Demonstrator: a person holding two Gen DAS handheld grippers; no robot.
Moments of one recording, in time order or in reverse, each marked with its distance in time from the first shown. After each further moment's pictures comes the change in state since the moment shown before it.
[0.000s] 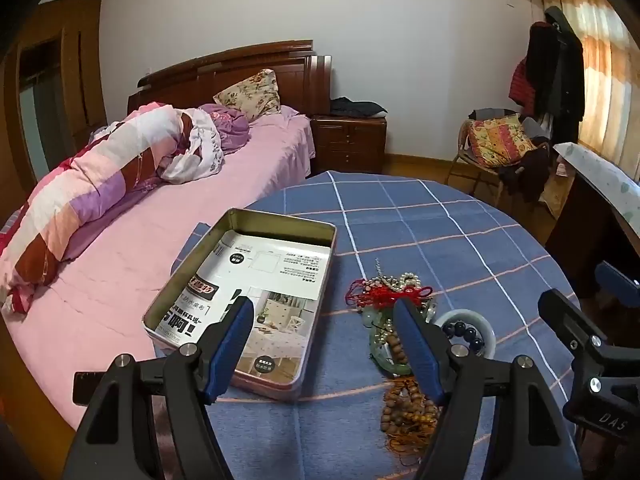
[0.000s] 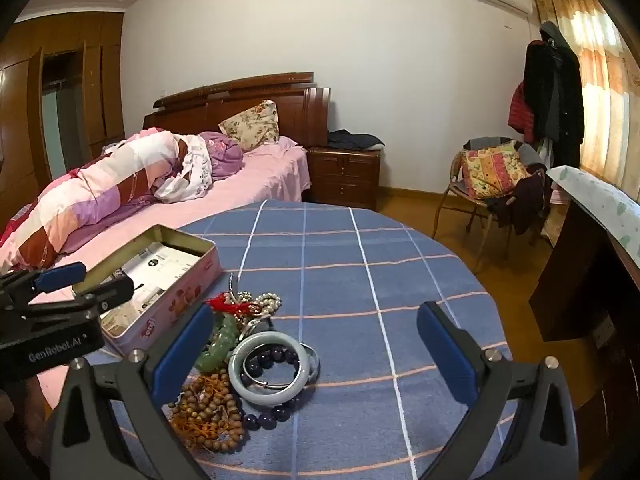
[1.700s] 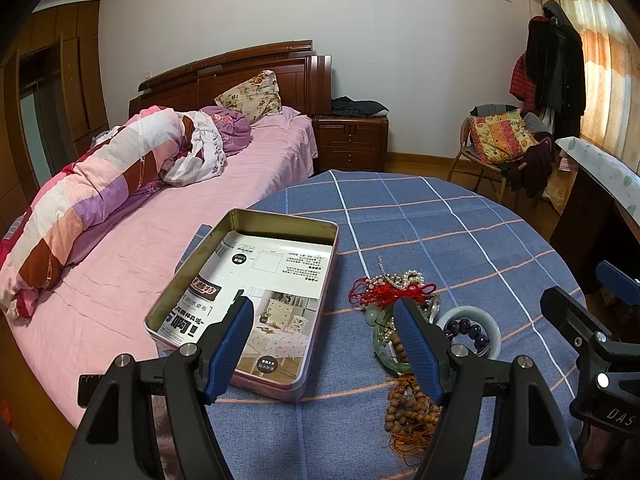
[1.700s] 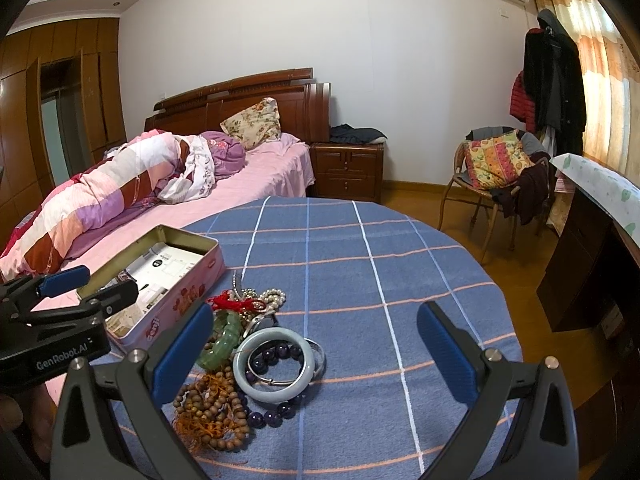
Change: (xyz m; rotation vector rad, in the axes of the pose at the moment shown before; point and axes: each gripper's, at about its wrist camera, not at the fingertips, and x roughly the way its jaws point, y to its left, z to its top) left arm -0.002 -0.008 -0.003 0.050 -0.017 0.028; right arm 0.004 -0.001 -0.005 0.040 0.007 0.030
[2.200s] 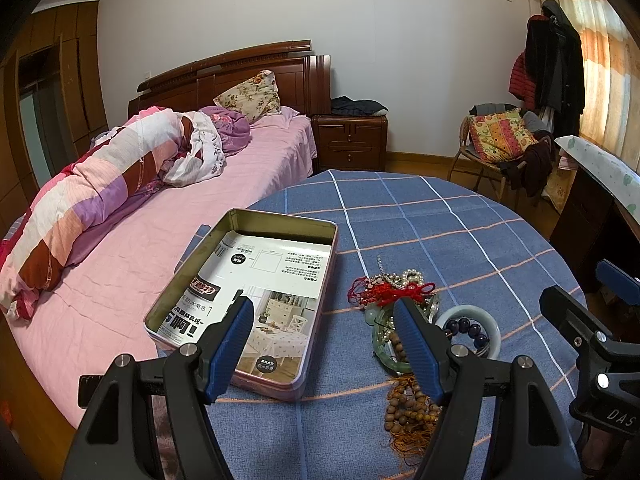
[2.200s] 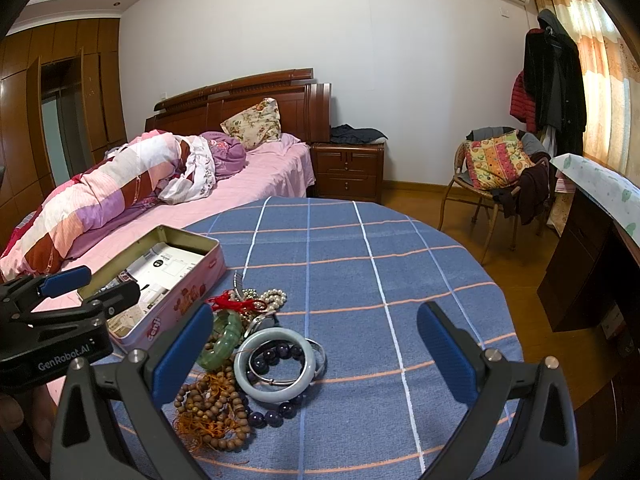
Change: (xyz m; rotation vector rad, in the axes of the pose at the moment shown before) left arm -0.001 0.001 0.000 0.001 0.001 0.001; right arm 0.000 0.000 0.000 0.002 0.001 0.000
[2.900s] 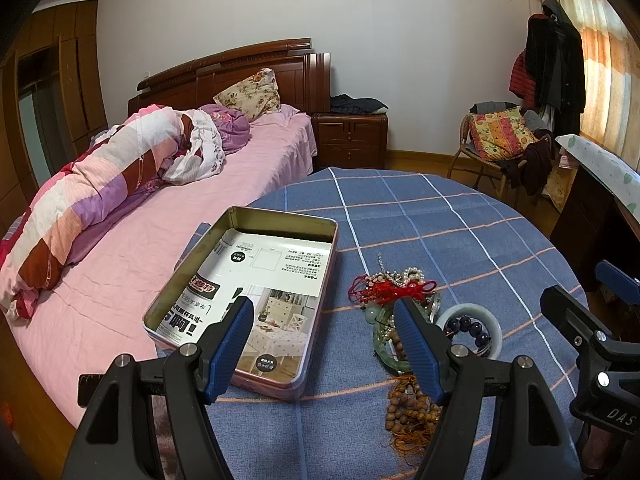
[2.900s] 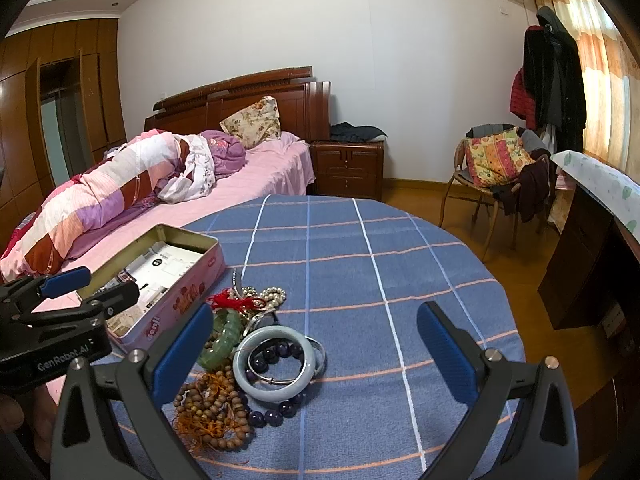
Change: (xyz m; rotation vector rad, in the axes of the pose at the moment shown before) left arm 0.003 0.001 -0.002 0.002 0.005 0.001; right arm 0.003 0.002 -0.003 0.003 0.007 0.001
